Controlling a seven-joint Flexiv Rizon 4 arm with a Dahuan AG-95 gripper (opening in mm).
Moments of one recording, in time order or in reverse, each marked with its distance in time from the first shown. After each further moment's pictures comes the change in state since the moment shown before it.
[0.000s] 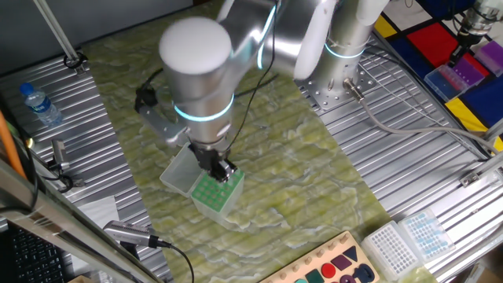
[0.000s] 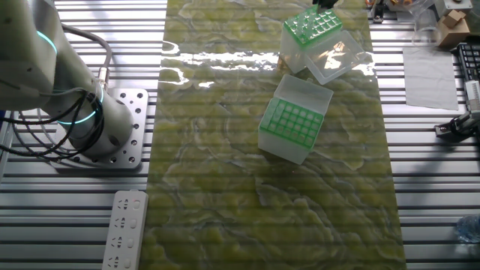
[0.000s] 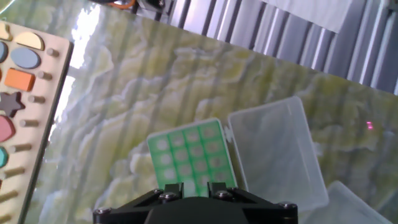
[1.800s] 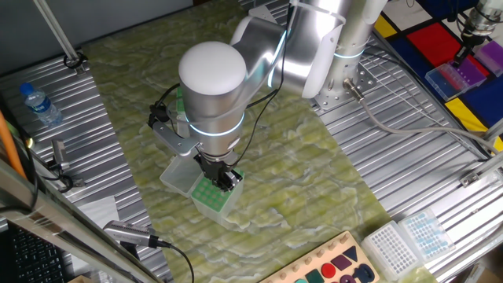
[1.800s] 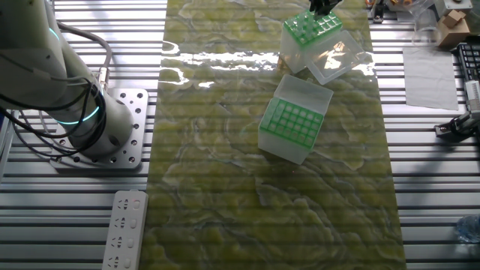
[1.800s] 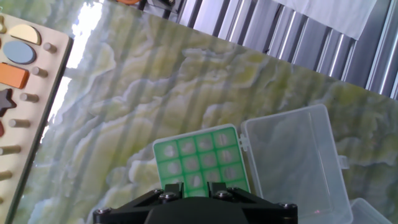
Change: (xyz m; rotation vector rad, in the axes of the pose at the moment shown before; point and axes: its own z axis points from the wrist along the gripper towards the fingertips) arm 0.002 0.005 0.024 0.017 -0.019 -0.020
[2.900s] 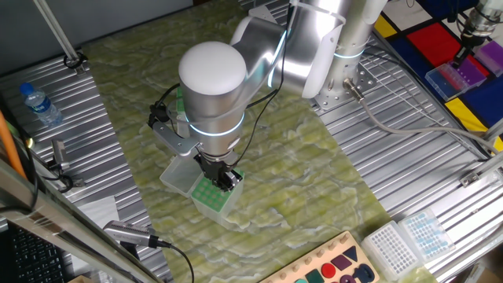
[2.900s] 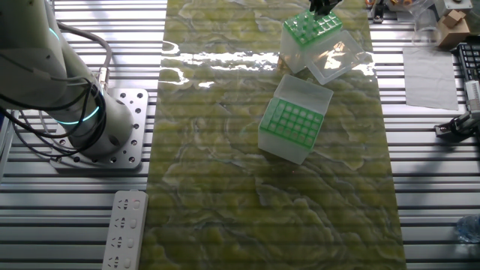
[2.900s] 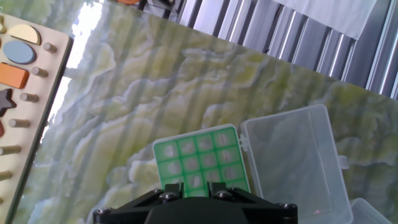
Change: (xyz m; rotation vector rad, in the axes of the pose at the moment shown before) arm 0.001 0.000 0.000 0.000 0.001 0.000
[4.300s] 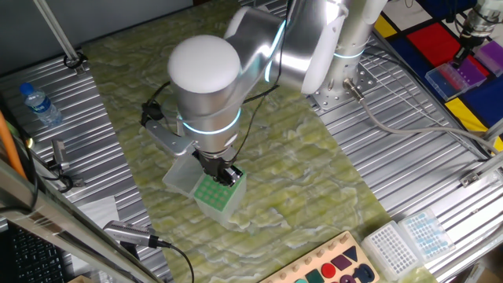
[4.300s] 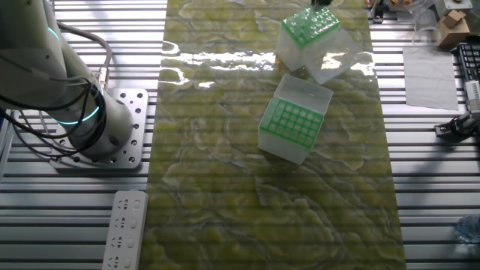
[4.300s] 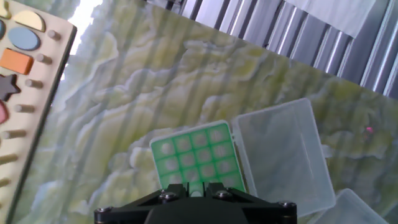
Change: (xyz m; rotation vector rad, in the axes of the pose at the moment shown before) arm -0.001 0.002 -0.035 0.001 0.061 -0.016
